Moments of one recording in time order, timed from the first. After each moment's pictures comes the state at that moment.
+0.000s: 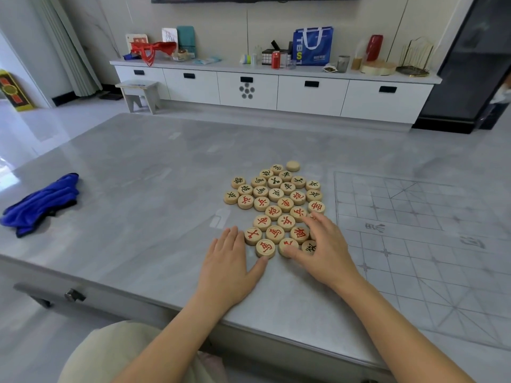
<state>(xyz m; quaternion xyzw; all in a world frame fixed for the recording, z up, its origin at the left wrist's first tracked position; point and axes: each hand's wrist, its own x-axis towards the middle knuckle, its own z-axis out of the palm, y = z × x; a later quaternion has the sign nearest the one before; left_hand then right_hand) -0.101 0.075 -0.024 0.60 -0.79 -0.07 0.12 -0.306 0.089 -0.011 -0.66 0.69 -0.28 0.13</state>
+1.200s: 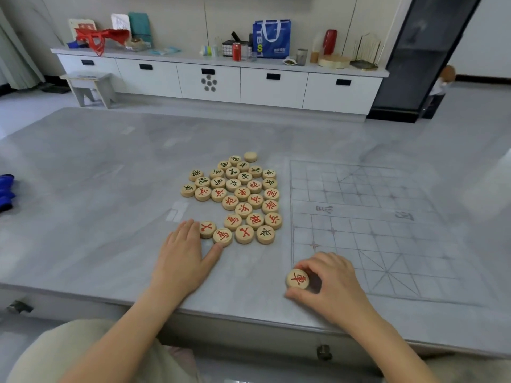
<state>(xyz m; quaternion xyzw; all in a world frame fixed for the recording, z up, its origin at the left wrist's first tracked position) -0.102 0.074 -0.022 0.60 -0.79 -0.07 0.12 -0.356 0.197 -0.008 -0.68 0.70 -0.19 0.13</state>
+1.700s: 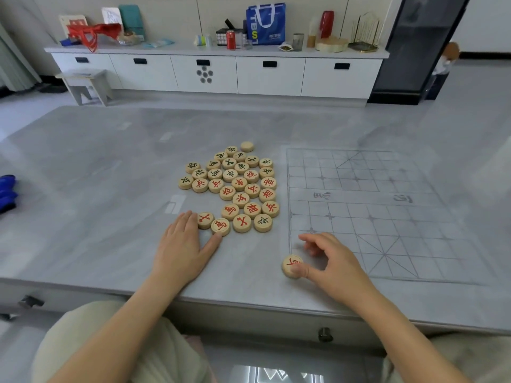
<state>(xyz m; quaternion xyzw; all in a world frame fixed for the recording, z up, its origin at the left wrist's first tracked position) -0.103 0.076 -0.017 0.60 -0.79 -0.07 0.11 -0.364 0.200 -0.004 -0.60 0.68 -0.32 0.27</state>
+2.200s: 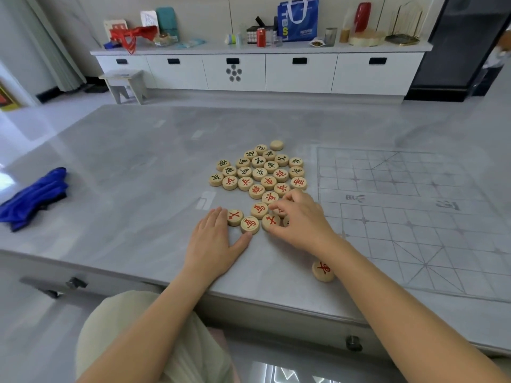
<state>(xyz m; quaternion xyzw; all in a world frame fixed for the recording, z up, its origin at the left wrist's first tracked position) -0.104 0.076 -0.017 0.61 -0.78 -0.07 0.13 -0.302 0.089 0.010 -0.72 0.66 -0.19 0.11</state>
